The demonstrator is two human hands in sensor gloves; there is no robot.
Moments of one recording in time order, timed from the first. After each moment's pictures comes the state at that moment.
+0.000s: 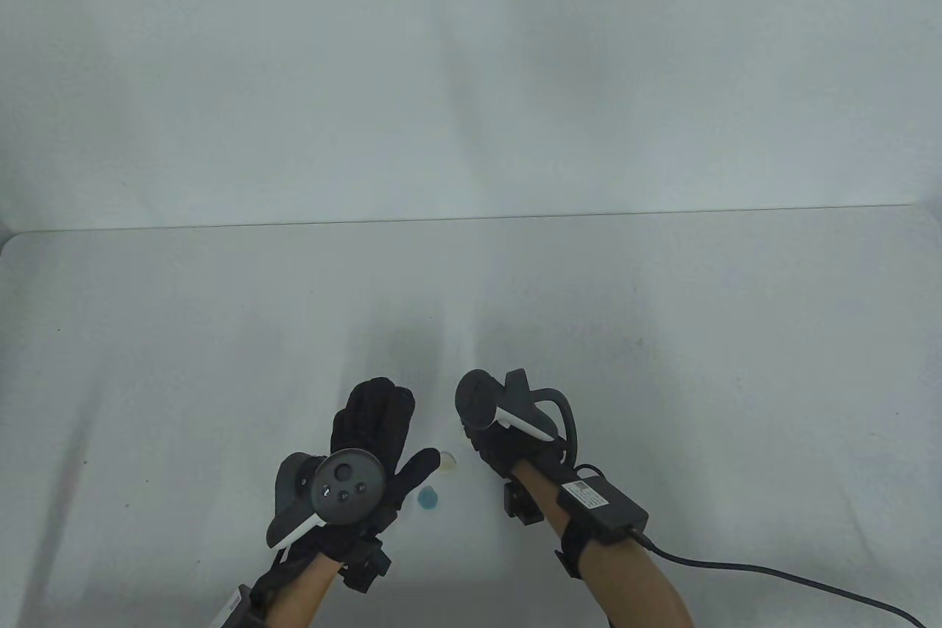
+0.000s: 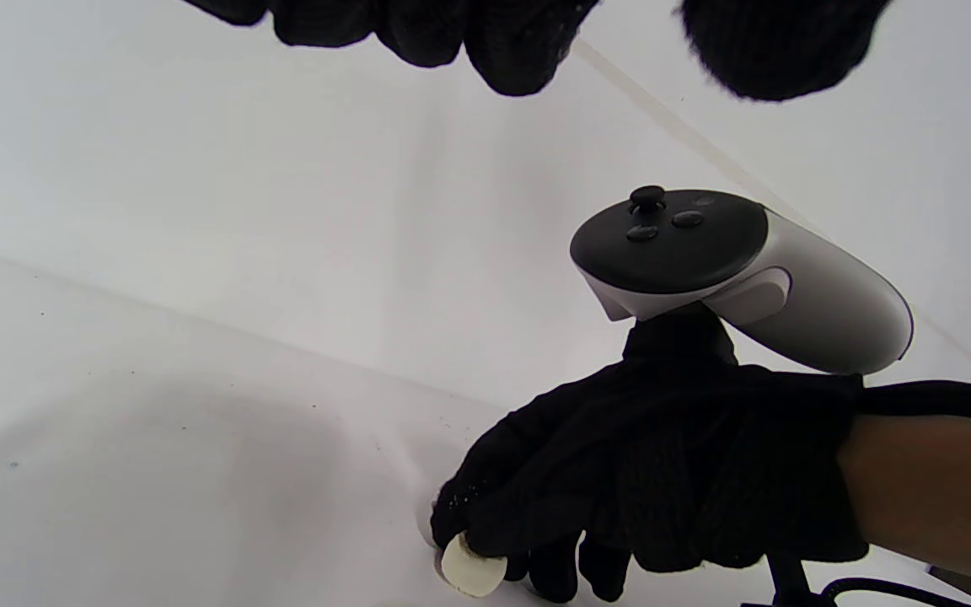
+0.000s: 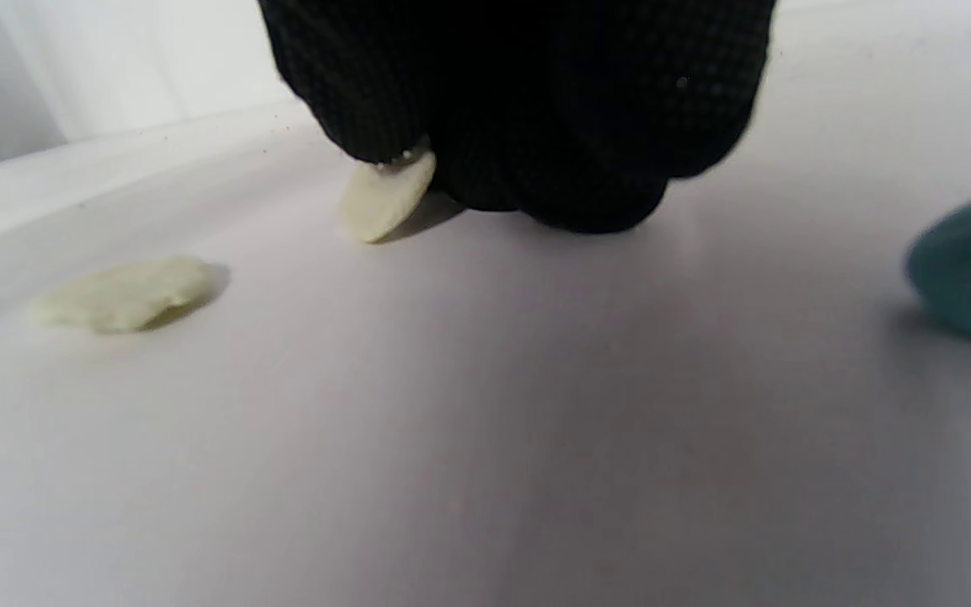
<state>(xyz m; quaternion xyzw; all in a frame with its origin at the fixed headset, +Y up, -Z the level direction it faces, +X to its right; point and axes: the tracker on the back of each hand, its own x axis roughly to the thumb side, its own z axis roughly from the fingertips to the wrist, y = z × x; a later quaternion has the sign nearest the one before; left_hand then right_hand) -0.173 -0.661 -0.310 0.07 -0.22 0.19 0.95 0.014 -0.742 -0.423 0.14 0.10 0.98 0.08</state>
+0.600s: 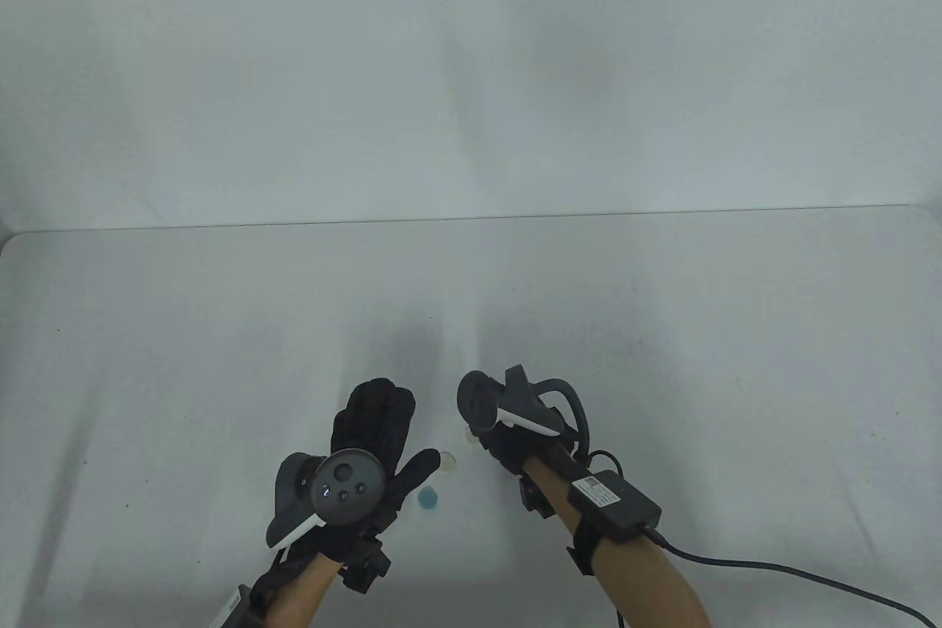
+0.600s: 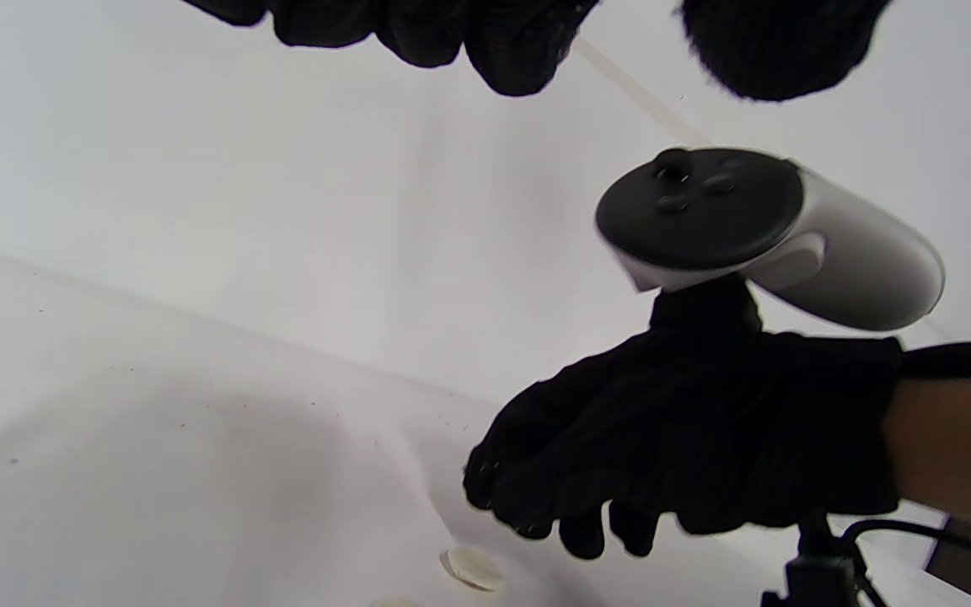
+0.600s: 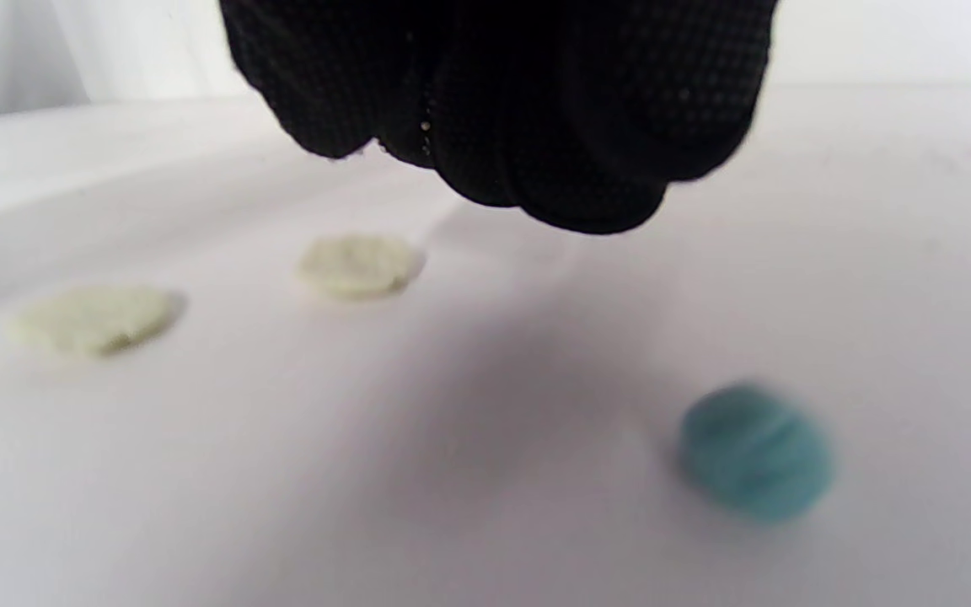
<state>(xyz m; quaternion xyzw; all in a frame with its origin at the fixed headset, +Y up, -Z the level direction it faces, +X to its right) -0.173 -0.659 -0.310 0.07 -0.22 0.20 0.95 0.028 -0.714 -0.419 0.16 0.08 0.98 0.03</state>
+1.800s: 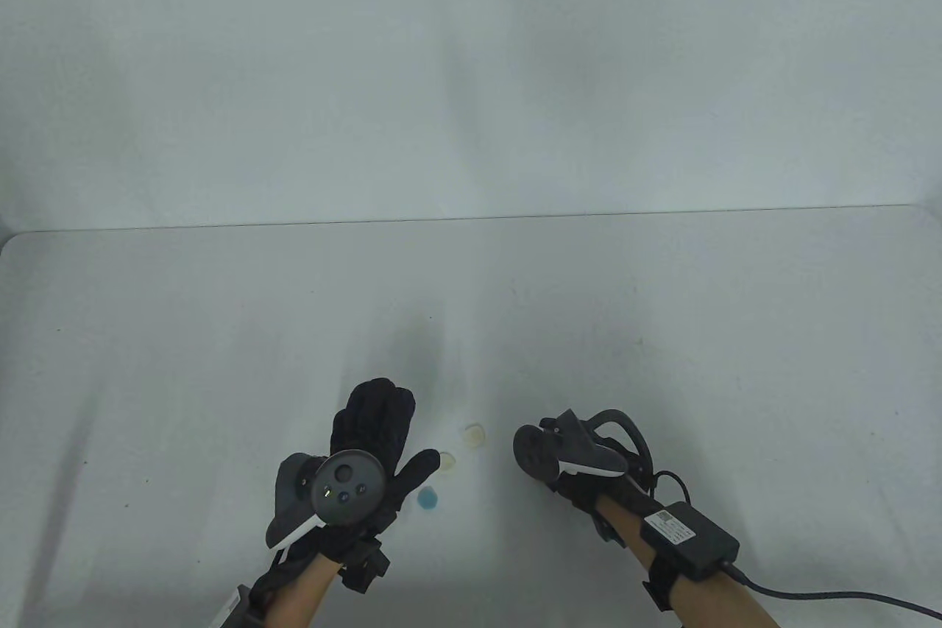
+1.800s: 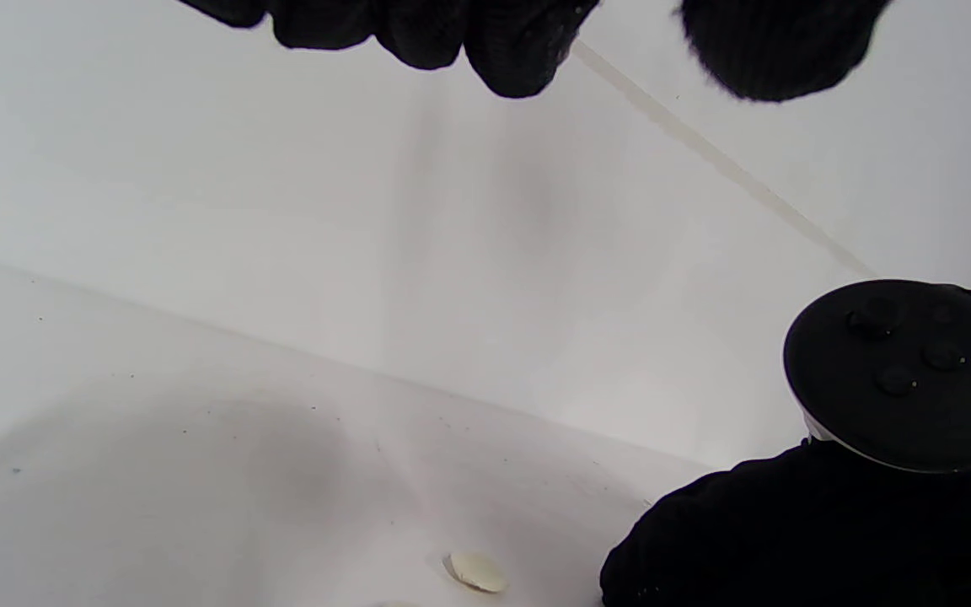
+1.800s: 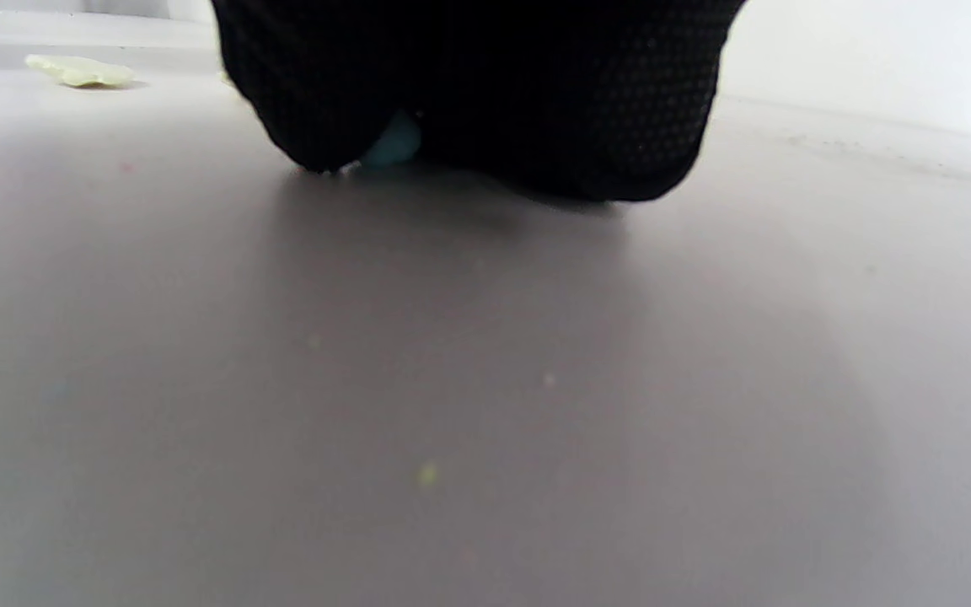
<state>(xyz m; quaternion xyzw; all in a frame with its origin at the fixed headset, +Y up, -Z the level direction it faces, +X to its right) -0.173 -0.658 -0.308 0.07 -0.22 0.19 0.95 0.085 -0.753 -0.380 0.23 0.06 0.97 -0.06</state>
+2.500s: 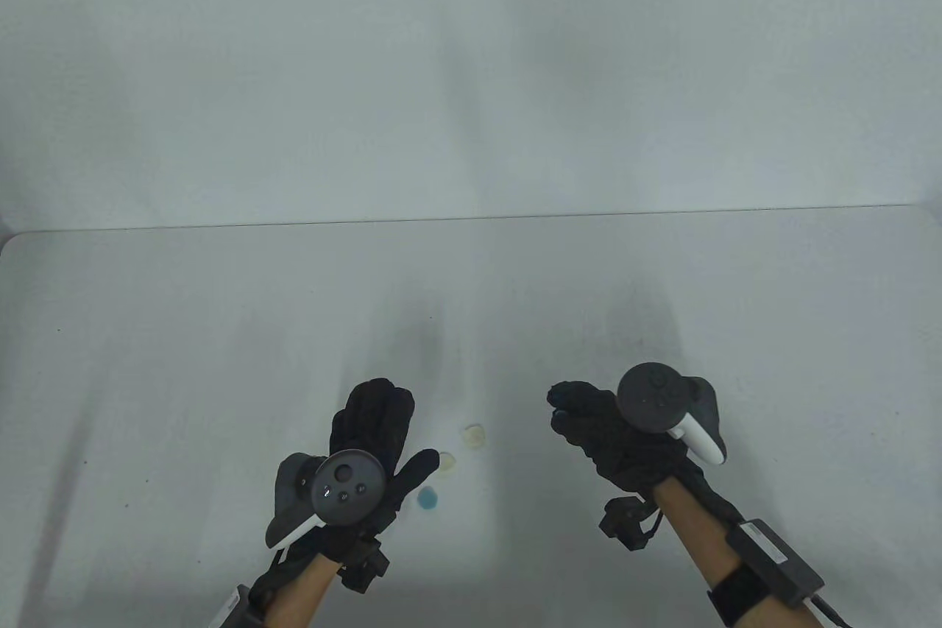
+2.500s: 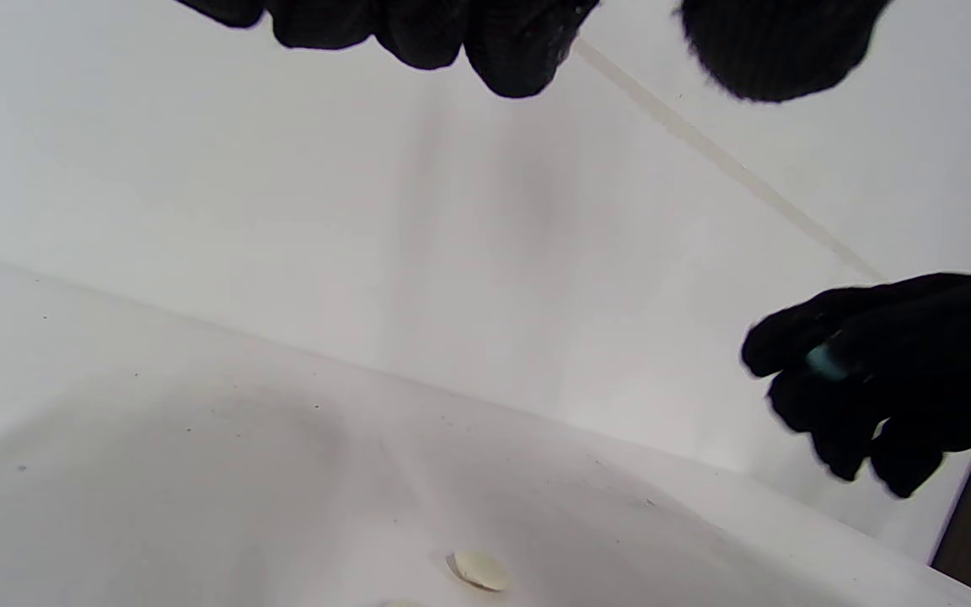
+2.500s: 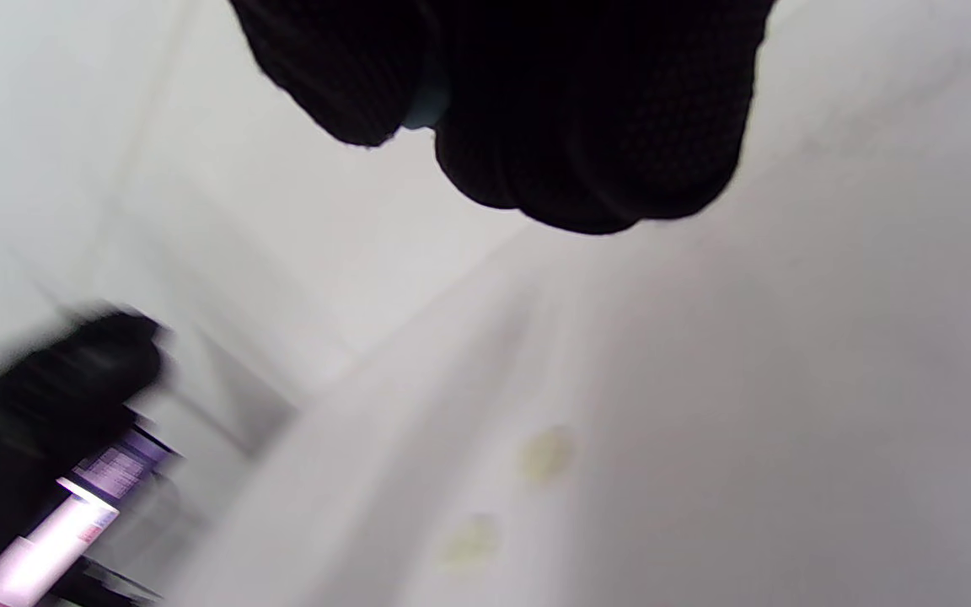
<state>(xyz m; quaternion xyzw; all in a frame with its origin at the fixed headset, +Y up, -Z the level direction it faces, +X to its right) -0.173 -0.658 -0.309 0.07 -0.22 0.19 0.95 0.168 -0.661 -0.361 0.16 0.08 0.89 0.43</state>
